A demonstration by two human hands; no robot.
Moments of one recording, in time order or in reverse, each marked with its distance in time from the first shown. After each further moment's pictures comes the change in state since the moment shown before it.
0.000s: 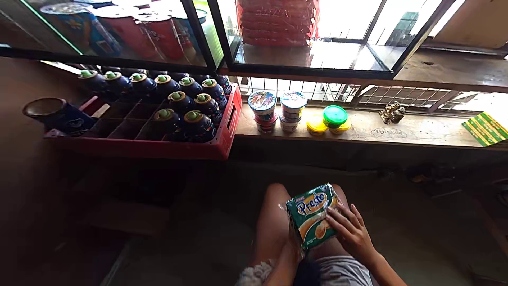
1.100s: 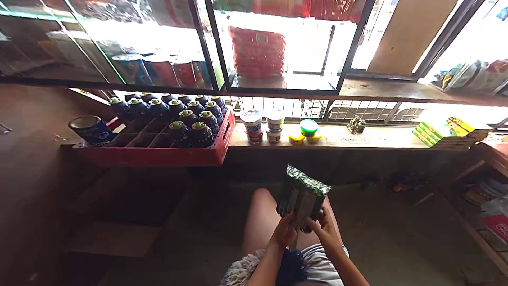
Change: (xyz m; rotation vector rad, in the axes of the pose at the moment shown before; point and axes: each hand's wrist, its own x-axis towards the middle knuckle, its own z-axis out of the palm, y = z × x) left_hand 0.087 -0.104 -0.002 -0.611 -0.457 0.162; right_hand 0.019 -0.087 -0.026 1.102 0.252 0.904
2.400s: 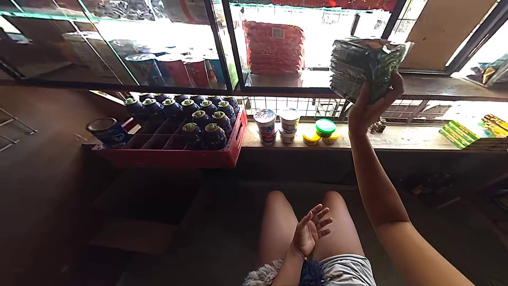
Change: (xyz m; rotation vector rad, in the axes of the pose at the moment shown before) left_hand 0.023 0.001 -0.011 -0.006 -0.143 -0.140; right_hand 0.289 -0.216 0.050 -0.294 0.749 -1.324
